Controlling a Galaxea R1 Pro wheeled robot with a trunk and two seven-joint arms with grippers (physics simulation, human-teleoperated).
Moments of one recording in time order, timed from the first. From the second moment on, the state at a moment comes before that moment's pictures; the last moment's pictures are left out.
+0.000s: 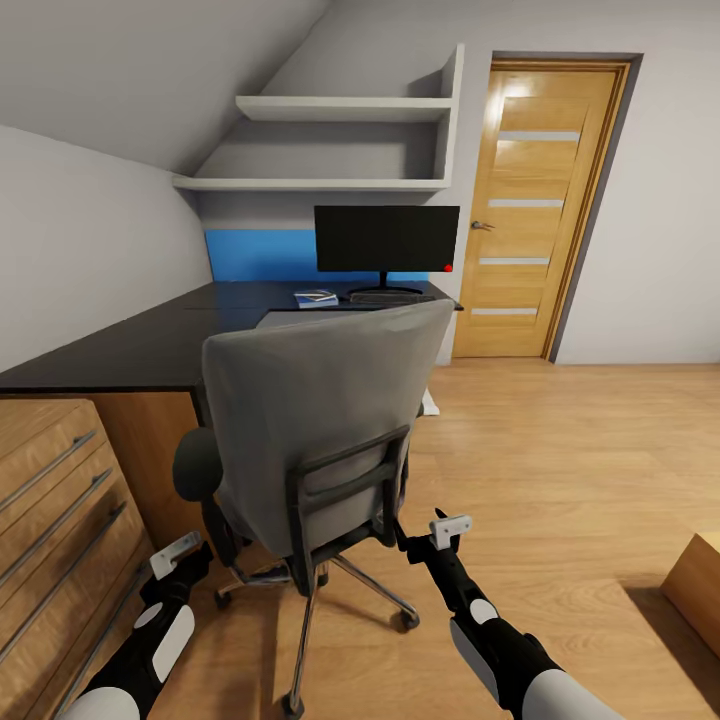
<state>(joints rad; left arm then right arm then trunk) -0.52 0.05 0.22 -0.55 0.31 -0.18 0.19 -0.57 0.04 0.39 -0.47 -0.23 -0.52 0.03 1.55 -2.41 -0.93</state>
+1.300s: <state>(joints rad) -0.52 0.05 0.22 -0.55 0.31 -0.18 0.18 -0.57 0.04 0.39 -0.47 -0.23 -0.52 0.03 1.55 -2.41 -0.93</state>
